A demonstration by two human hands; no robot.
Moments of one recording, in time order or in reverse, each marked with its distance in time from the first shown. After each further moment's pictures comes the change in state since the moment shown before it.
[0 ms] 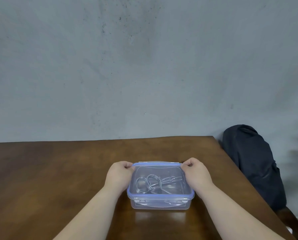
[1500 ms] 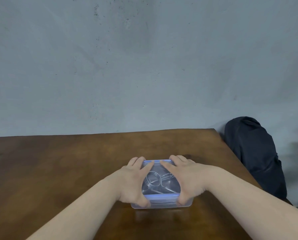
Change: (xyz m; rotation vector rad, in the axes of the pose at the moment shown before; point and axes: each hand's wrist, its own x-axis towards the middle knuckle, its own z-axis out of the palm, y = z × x) left_hand -0.024 0.024 -0.005 1.031 -0.589 0.597; right_hand -0.013 -0.040 -0.023 -1.044 -0.764 -0.623
